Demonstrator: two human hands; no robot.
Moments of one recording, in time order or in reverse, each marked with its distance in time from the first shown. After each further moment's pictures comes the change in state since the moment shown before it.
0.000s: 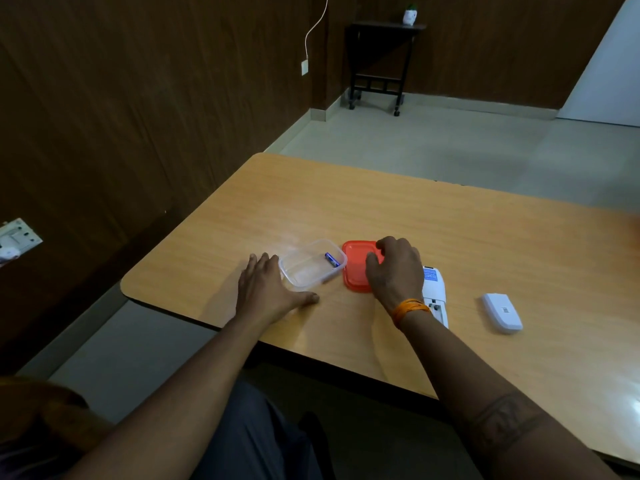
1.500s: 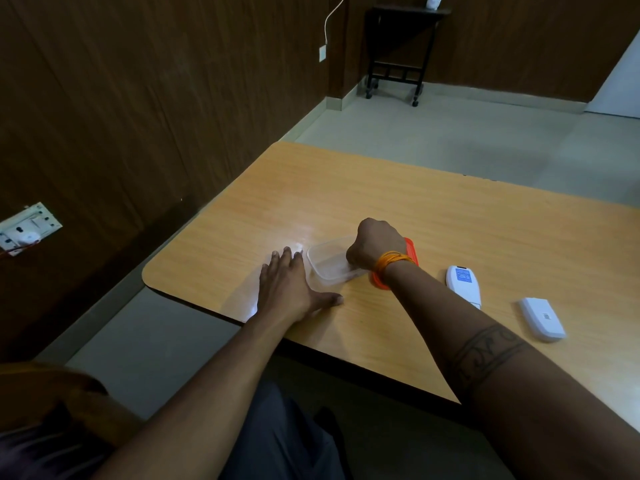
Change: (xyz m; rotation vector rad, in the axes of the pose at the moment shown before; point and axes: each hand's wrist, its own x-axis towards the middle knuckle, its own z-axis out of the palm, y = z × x) left_hand 0.002 -0.006 -0.004 0.104 -0.078 0.036; right_hand 0.041 -0.087 0.024 -0.313 -0.441 -0.052
